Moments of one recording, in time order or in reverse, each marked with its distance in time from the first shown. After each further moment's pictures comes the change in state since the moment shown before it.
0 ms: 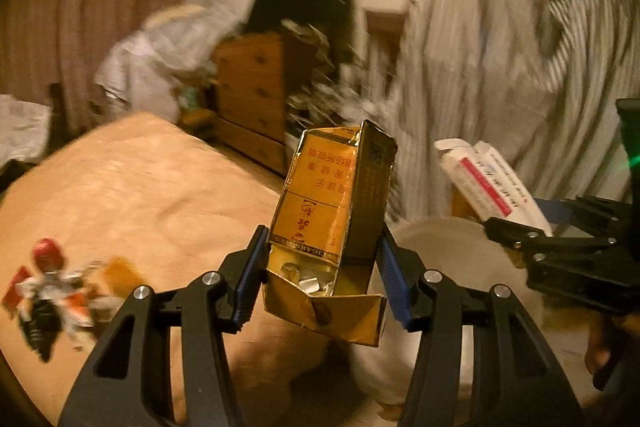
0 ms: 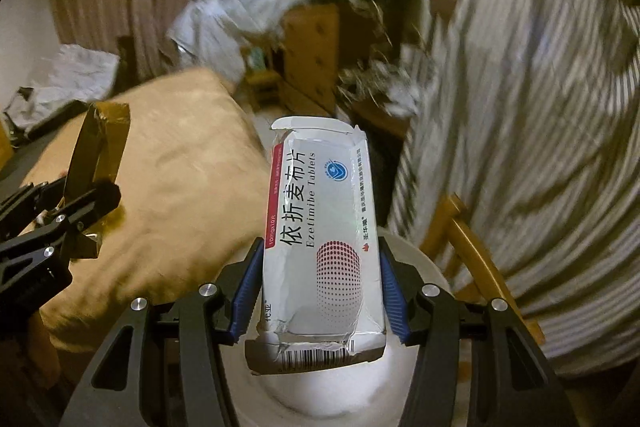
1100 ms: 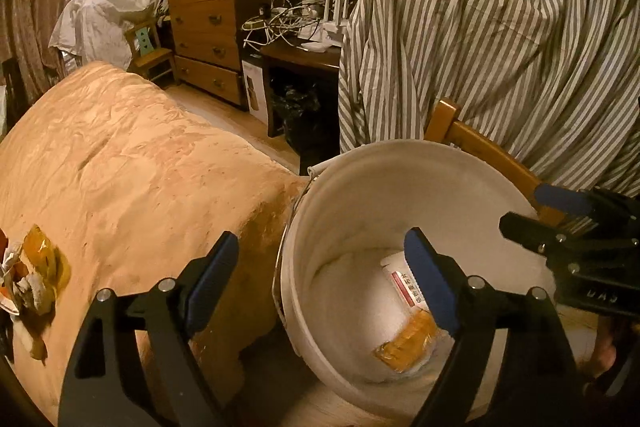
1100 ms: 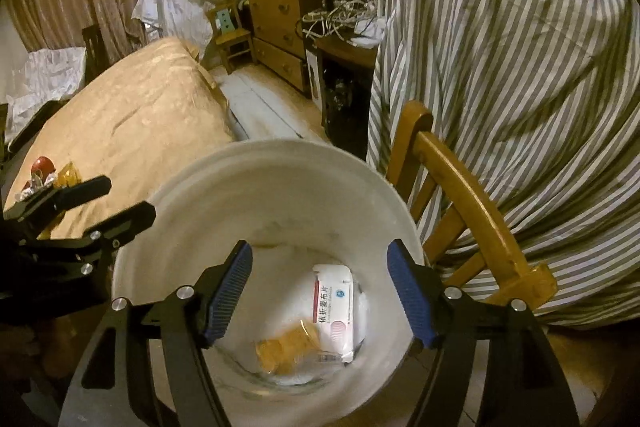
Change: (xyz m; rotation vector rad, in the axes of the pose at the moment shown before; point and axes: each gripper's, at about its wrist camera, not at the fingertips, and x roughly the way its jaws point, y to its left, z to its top) left arm 0.082 -0.045 -0.021 0.014 0.227 -0.093; right arm 0.046 -0.044 -0.049 0.108 0.143 -0.019
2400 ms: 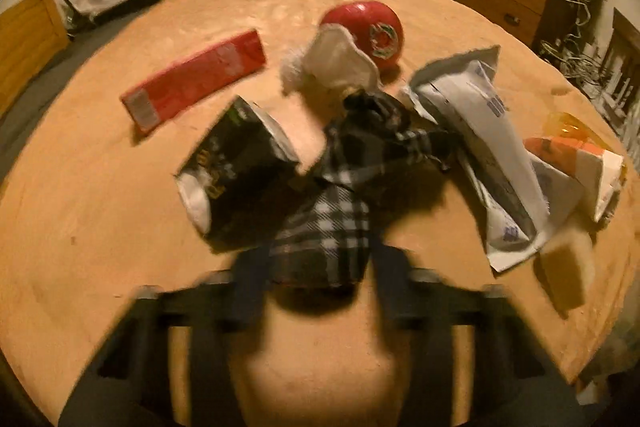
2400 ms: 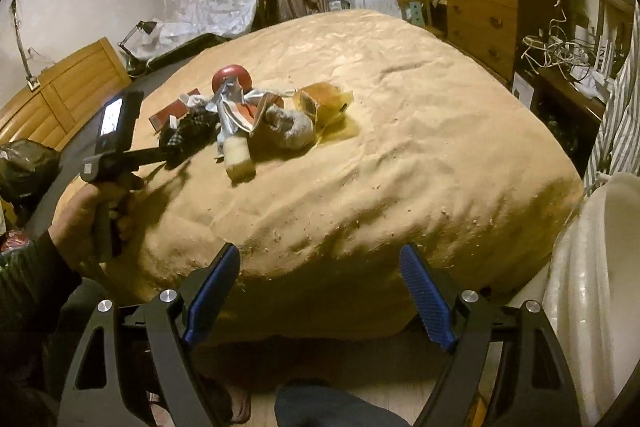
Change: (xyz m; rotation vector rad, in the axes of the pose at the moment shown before) left arm -0.104 0.428 -0.187 -0.575 0.084 0.497; right arm 0.026 0.337 -0.067 -0.351 0.026 0.484
